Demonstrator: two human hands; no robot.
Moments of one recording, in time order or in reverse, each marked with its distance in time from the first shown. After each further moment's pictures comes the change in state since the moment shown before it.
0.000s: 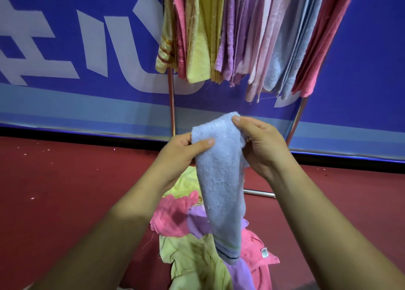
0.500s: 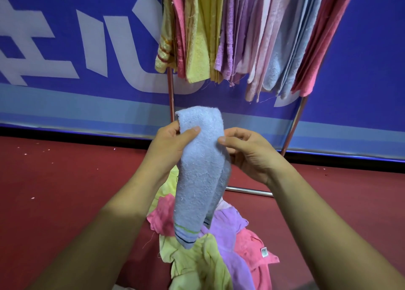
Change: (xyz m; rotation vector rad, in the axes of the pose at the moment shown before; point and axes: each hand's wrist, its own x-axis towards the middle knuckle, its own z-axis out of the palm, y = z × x) left_hand 0.003 0.012 -0.008 -0.001 0.172 0.103; right_hand 0.003 0.014 -0.010 -0.126 -0.227 0.161
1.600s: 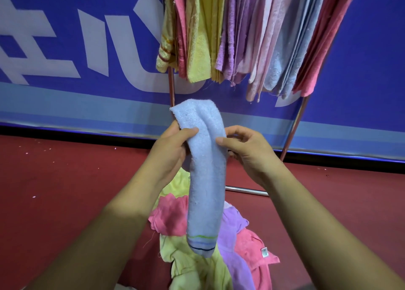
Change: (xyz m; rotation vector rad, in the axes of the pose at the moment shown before) left_hand 0.000 -0.001 0.006 -0.313 -0.120 -0.070; right_hand 0.002 0.007 0.004 -0.153 0.112 -0.123
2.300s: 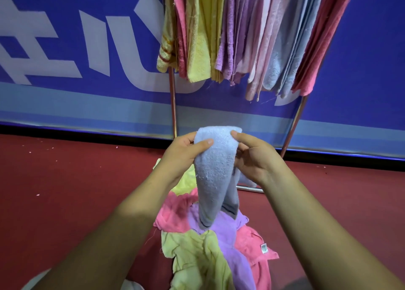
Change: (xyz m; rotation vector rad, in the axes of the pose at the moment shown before) left_hand 0.007 -0.028 -0.004 0.322 0.008 -0.016; right_hand 0.002 0.008 -0.009 0.417 0.121 0.269
